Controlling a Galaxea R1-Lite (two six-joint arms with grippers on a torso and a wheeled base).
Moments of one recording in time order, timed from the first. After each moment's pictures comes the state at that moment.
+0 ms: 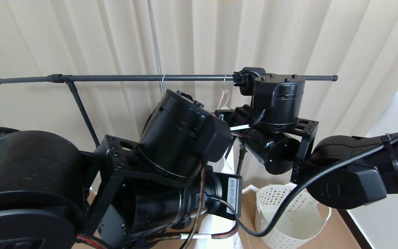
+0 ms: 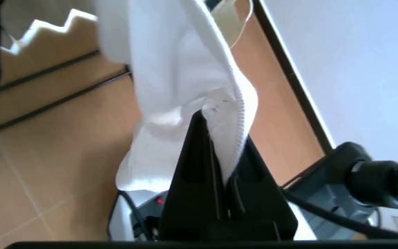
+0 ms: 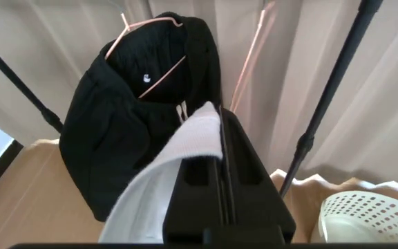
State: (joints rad) left arm -1.02 1.71 -1.22 0.15 0.20 -0.52; right arm 0.82 1.91 -1.23 -0.55 -0.58 0.22
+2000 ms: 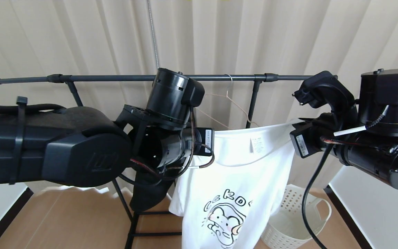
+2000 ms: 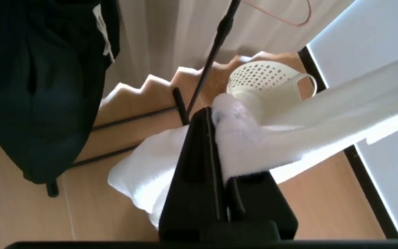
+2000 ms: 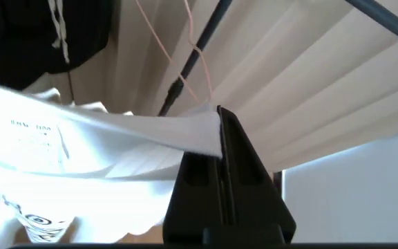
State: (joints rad) left arm -0.79 1.85 -1.34 0.02 0.34 -0.32; right arm 0.63 1.53 -0.94 -0.26 -0.57 -0.22
